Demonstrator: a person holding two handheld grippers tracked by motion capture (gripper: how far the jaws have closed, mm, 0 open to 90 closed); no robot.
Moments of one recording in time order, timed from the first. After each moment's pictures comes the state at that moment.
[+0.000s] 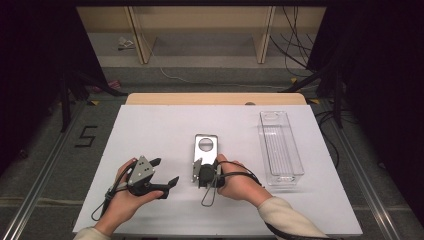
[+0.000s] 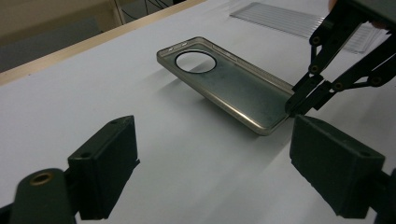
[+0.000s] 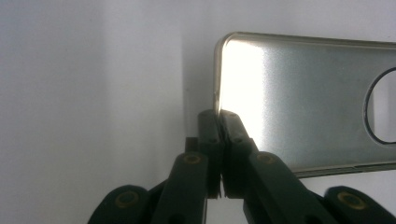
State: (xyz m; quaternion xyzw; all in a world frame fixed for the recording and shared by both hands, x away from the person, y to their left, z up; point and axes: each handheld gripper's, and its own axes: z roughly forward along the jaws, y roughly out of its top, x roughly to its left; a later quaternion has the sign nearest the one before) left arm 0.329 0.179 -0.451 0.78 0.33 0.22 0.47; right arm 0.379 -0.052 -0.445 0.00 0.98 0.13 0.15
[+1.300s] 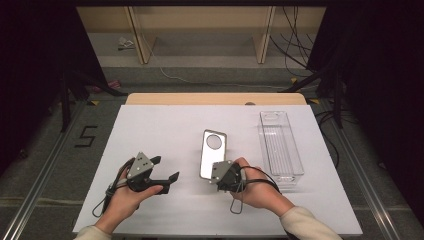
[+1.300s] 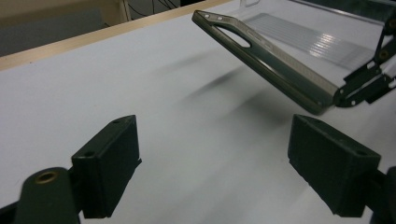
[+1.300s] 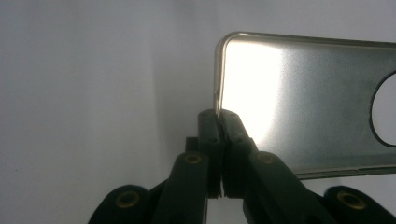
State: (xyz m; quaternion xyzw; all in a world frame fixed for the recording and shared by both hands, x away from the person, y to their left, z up) left arm 0.340 0.175 -0.443 0.76 0.37 0.20 0.49; right arm 0.358 -0.100 -0.431 0.02 0.95 0.25 0.17
